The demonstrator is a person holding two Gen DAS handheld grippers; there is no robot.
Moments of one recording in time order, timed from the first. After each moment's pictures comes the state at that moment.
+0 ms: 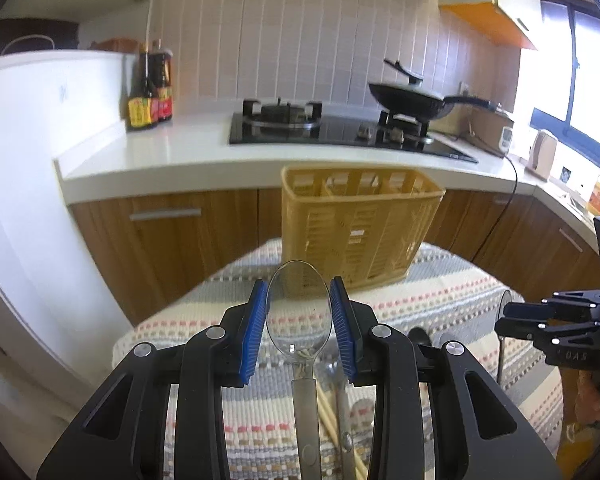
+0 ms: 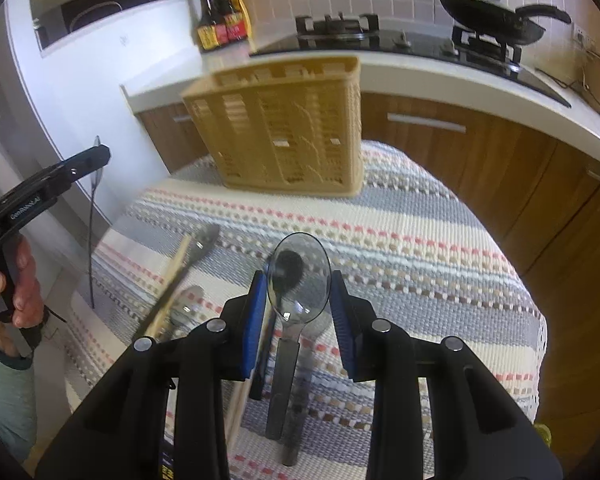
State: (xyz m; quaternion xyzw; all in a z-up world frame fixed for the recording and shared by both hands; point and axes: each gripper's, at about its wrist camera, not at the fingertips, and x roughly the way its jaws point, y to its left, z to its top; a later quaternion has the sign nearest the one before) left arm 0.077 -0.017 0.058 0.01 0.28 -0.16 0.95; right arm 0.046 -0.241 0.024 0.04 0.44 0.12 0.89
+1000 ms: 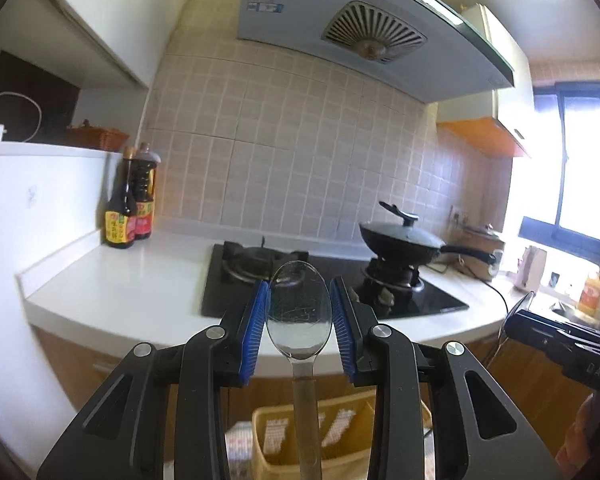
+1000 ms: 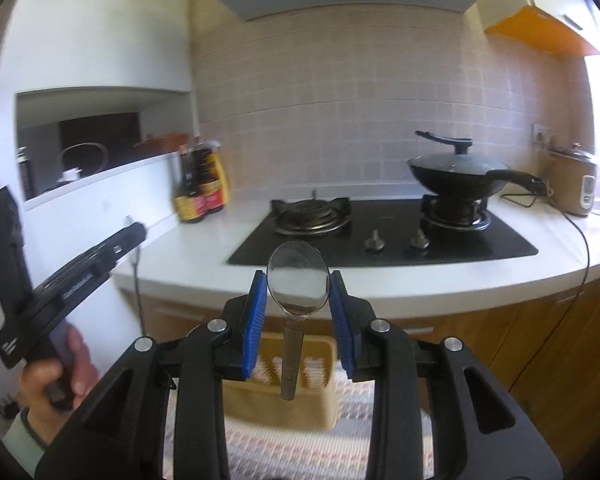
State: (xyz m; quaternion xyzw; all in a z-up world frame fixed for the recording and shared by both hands) left arm 0.182 -0.042 0.162 -0.08 0.09 -0.18 0.98; right arm 0.140 -0.247 0.169 0.06 0.20 0.04 0.98
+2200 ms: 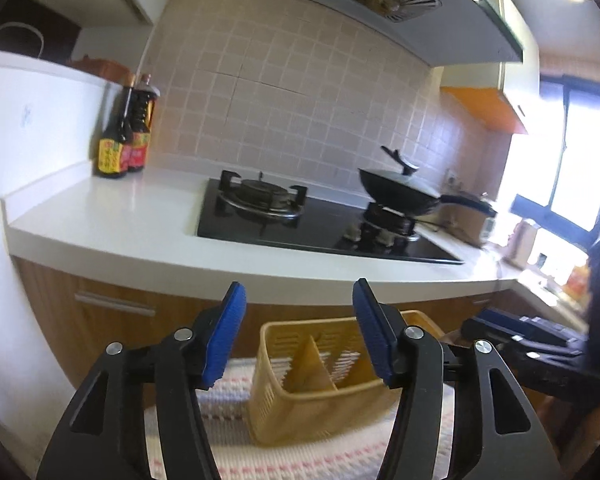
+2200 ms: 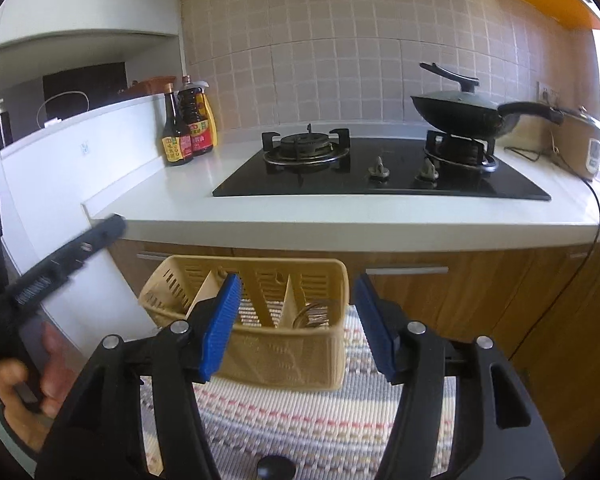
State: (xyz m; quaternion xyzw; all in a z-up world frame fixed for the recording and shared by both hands) left arm 0.183 -0.007 0.099 -0.10 0.18 -0.22 0.95; right arm 0.148 -0.234 0.092 0.06 0.29 0.04 0.95
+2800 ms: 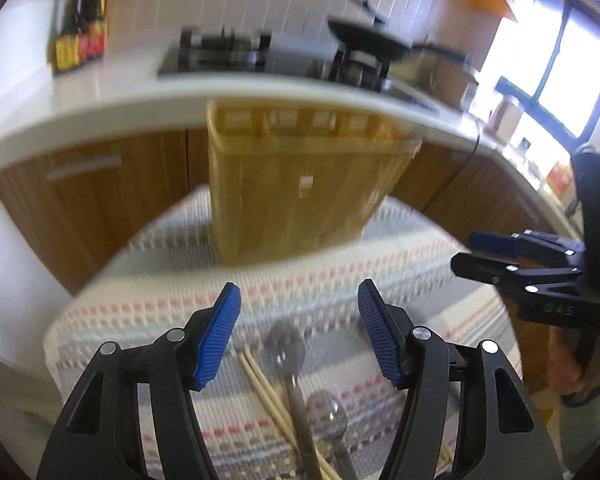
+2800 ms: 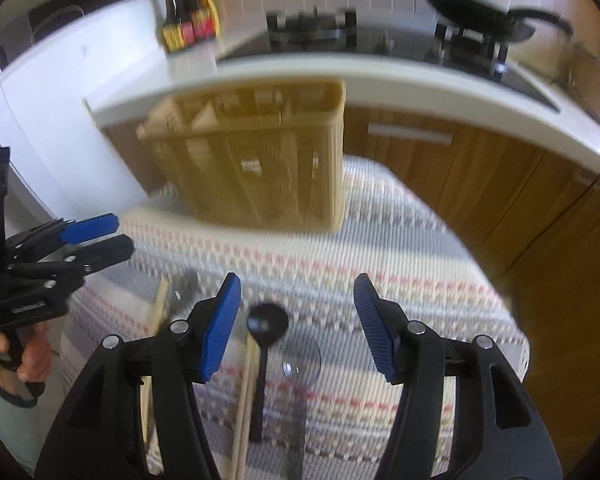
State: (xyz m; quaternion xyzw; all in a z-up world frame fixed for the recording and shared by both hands) left arm 0.147 -0.038 0.016 -0.01 0.42 -0.28 0.86; right arm 0.105 -0.234 0.029 0.03 0.49 0.06 0.87
